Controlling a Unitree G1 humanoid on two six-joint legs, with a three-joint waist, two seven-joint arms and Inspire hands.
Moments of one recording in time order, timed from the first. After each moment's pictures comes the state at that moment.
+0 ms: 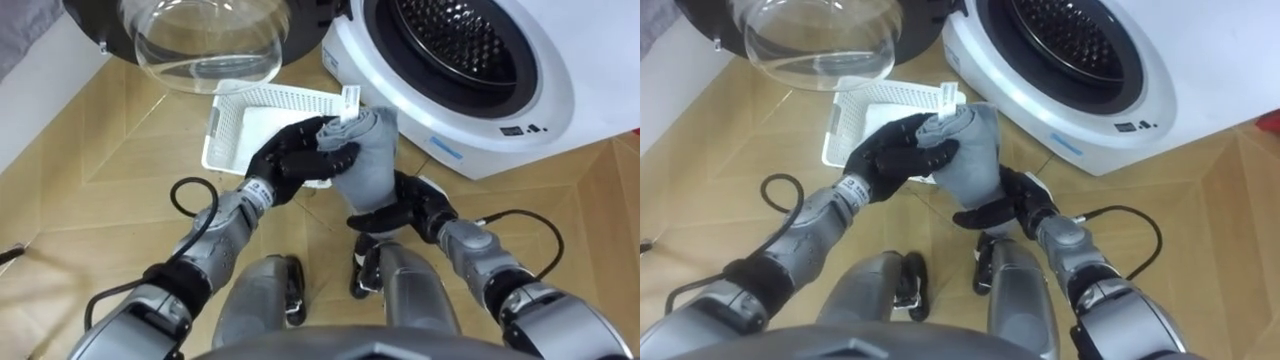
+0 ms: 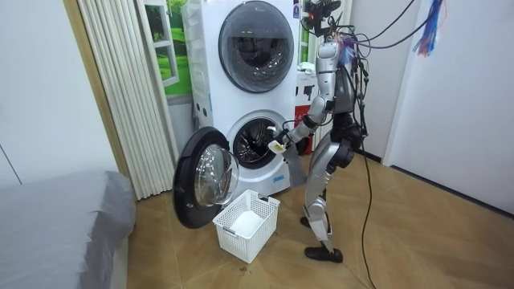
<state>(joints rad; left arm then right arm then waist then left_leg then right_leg) -0.21 0.16 -0.48 0.74 -0.74 -0.18 -0.30 -0.28 -0.19 0.41 1.20 0.30 -0.22 0.19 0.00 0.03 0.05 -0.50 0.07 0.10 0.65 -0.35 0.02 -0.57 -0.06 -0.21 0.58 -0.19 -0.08</state>
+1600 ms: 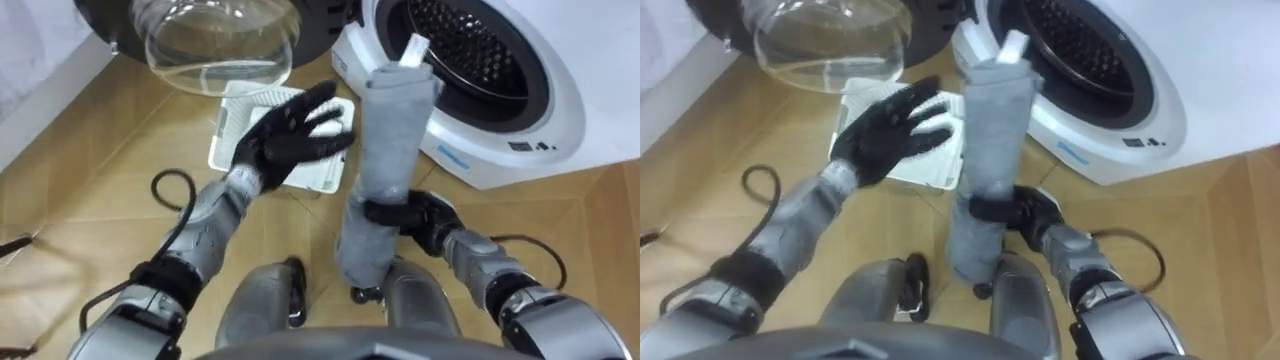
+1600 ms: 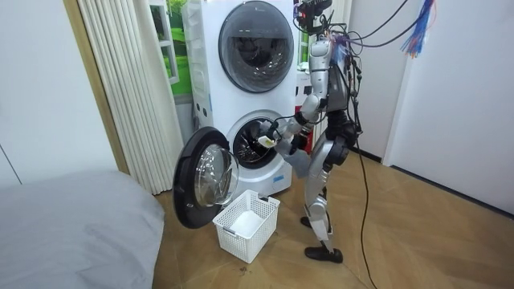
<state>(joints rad) -0.18 0.18 -0.31 0.78 -0.58 -0.12 -0.29 -0.27 -0.19 0.27 1.25 0.47 -0.06 0.20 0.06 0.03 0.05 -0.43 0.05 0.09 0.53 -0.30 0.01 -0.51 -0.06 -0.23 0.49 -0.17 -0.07</state>
